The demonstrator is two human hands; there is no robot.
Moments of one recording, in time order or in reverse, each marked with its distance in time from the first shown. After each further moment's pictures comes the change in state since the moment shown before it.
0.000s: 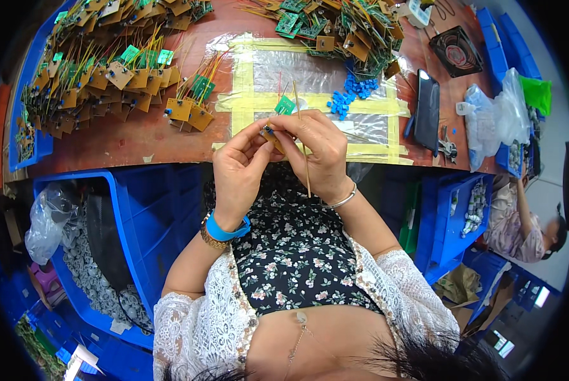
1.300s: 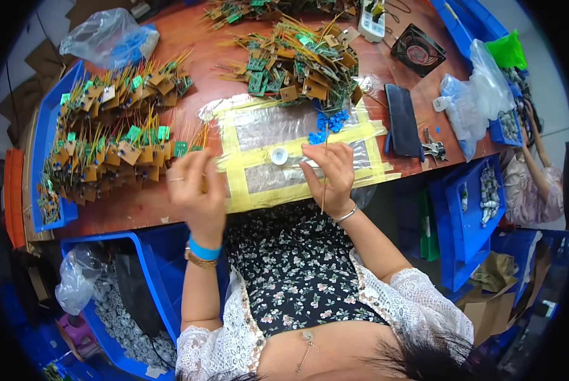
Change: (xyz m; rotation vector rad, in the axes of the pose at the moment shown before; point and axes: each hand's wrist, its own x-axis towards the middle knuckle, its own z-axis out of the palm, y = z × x) left_hand 0.046 0.043 -0.029 1.135 0.271 0.828; right_hand -0.028 0.039 -0.030 -0.293 0.275 -0.027
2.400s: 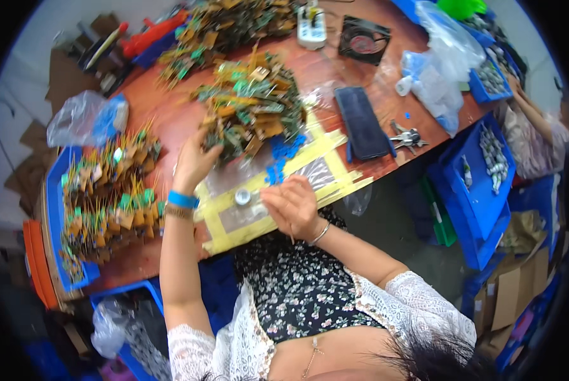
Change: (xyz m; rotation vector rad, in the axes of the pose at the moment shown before) left_hand 0.117 -0.036 0.127 -0.071 -0.693 0.006; right_hand -0.010 0.007 -0.005 0.075 0.125 -0.041
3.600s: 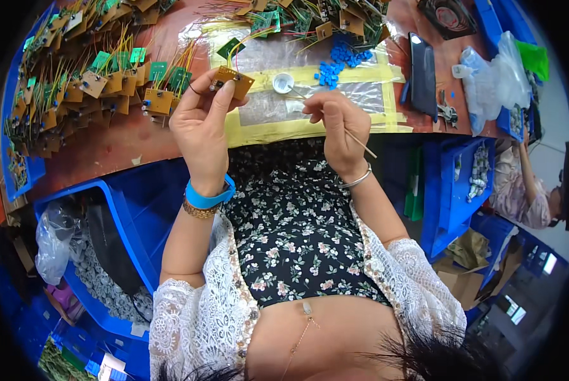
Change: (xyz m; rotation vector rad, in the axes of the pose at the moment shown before) left_hand -0.163 0.053 0.015 -1.228 0.593 -0.320; right_hand 0.010 -0.031 0.002 0.411 -0.330 0.551
